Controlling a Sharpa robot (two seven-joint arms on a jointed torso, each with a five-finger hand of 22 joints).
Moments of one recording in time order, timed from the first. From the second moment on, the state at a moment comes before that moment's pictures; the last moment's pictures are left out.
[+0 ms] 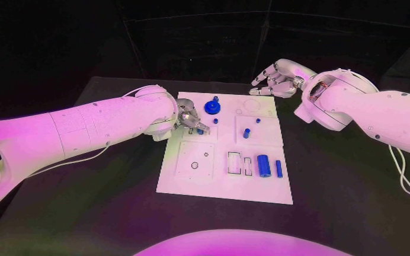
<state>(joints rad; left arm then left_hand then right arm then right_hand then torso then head) 1.25 -0.62 -0.11 1.31 -1.03 0.08 -0.49 0.95 -0.08 0.19 0.17 0.14 0.91 0.01 0.77 0.61 1.29 -0.06 1.15 0.91 1.47 -0.11 1.56 1.31 0.09 1.47 0.00 1.31 1.17 1.30 -0.80 -0.04 1.45 -1.13 -0.27 -0.08 1.40 0.03 -0.20 0.25 0.30 0.89 0.16 0.15 0.08 1.26 0.08 1.16 1.12 1.47 0.01 1.34 1.23 0.08 1.29 0.11 1.32 1.16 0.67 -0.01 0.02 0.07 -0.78</state>
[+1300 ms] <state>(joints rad) 1.29 -0.67 -0.06 1.34 -1.01 0.09 -0.49 1.03 -0.04 0.06 0.24 0.11 0.82 0.05 0.72 0.56 1.22 -0.02 1.08 0.78 1.47 -0.09 1.56 1.31 0.09 1.43 0.01 1.21 1.03 1.30 -0.80 -0.04 1.43 -1.13 -0.27 -0.08 1.40 0.03 -0.20 0.25 0.30 0.89 0.16 0.15 0.08 1.26 0.08 1.16 1.12 1.47 0.01 1.34 1.22 0.08 1.29 0.11 1.32 1.16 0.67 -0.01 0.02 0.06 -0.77</state>
